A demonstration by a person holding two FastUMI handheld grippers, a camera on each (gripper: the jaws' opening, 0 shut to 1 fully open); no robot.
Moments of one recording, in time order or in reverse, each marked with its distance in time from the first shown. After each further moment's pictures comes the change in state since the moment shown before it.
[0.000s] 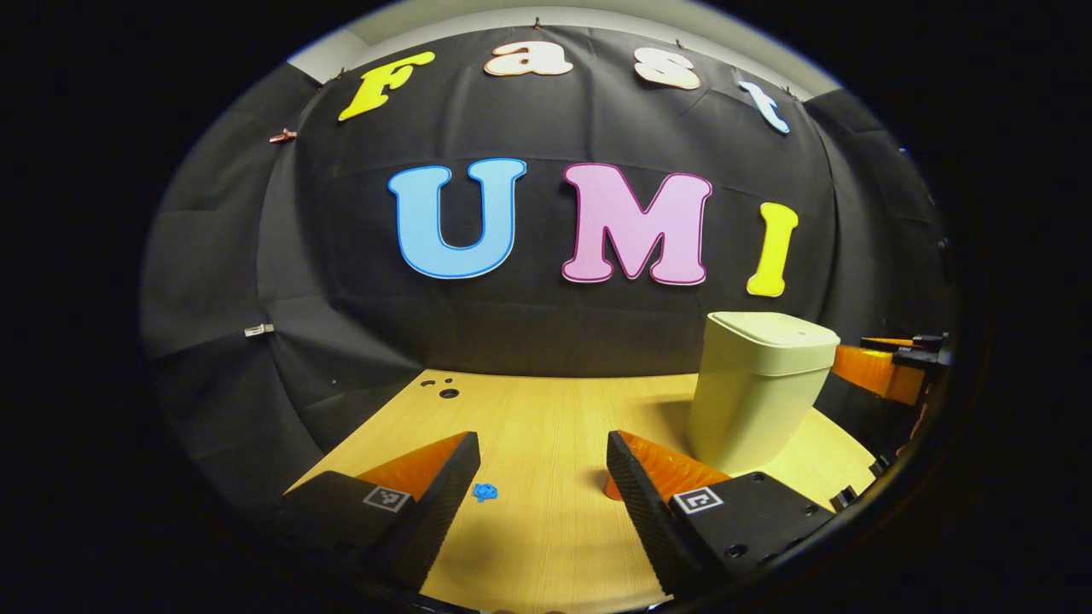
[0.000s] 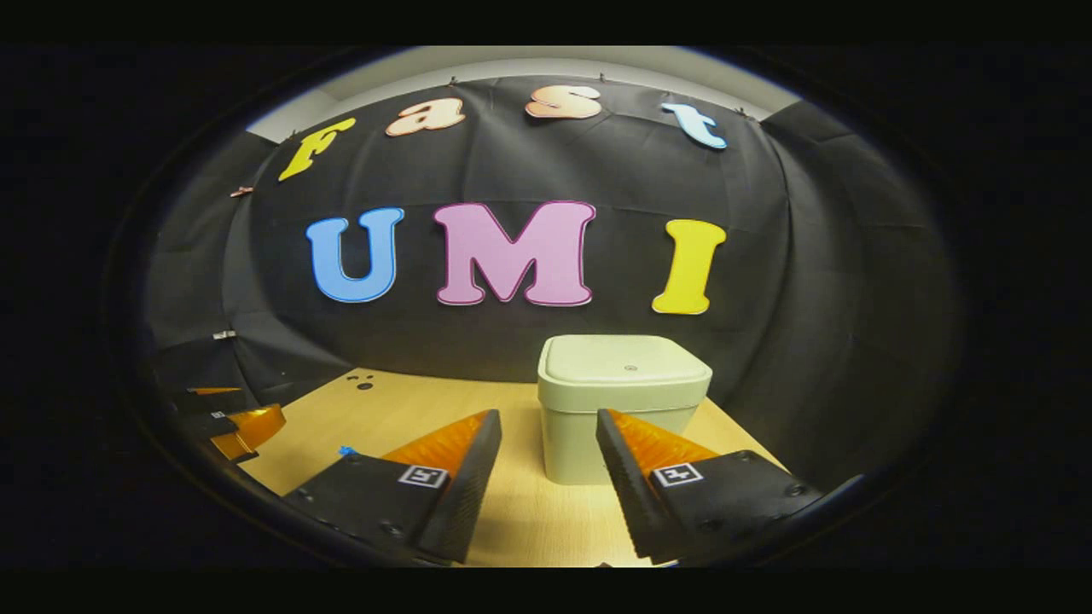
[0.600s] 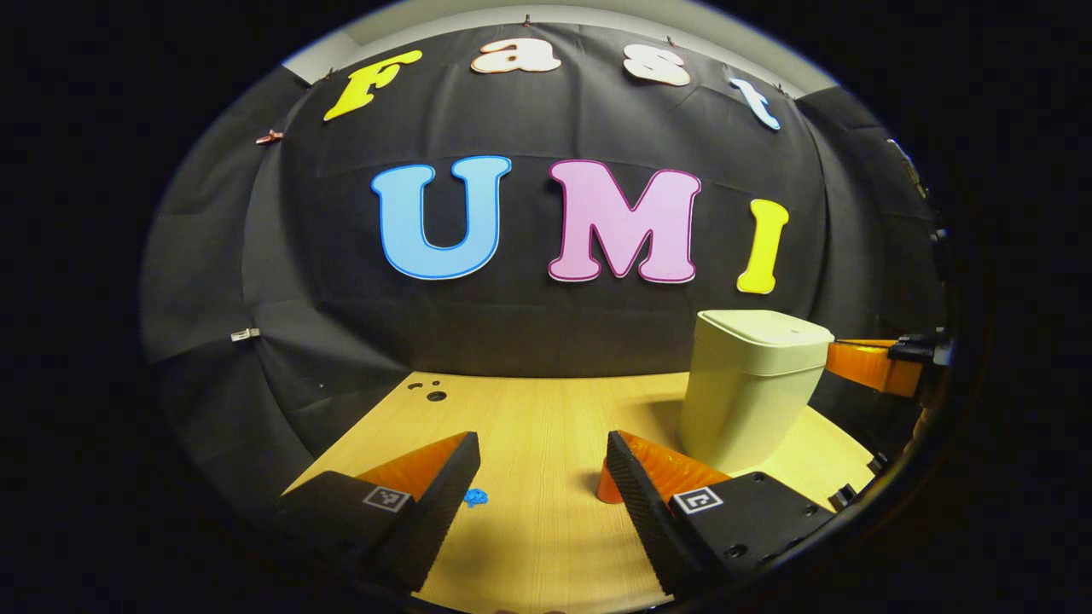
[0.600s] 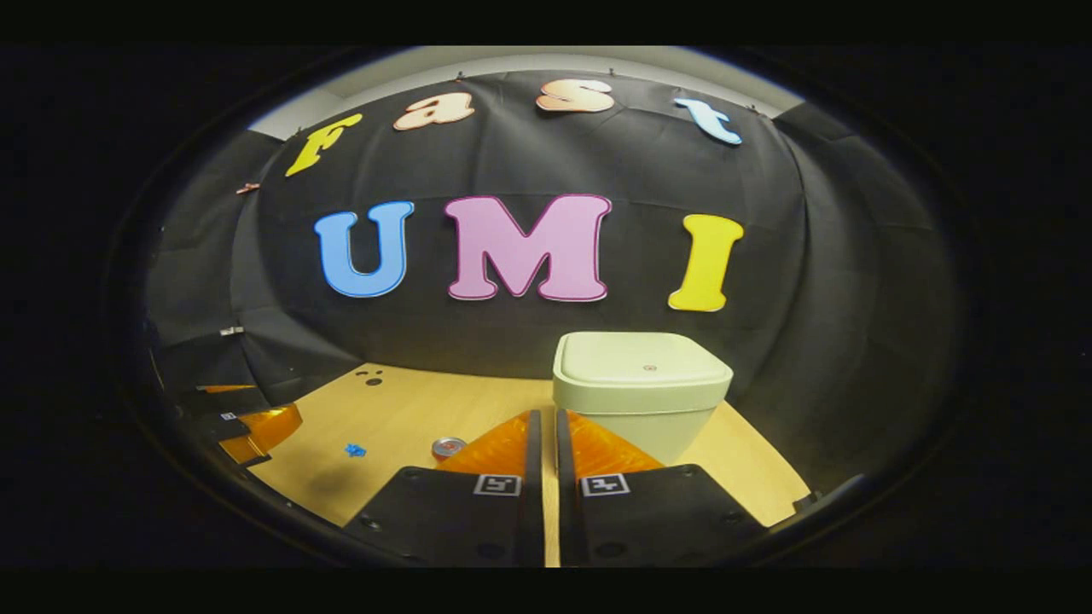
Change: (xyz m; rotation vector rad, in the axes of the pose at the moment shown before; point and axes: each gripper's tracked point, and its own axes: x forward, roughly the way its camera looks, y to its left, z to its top) left arm 0.014 -0.010 0.002 0.012 0.003 -0.037; right arm 0.010 0.014 0.002 -0.016 0.015 0.042
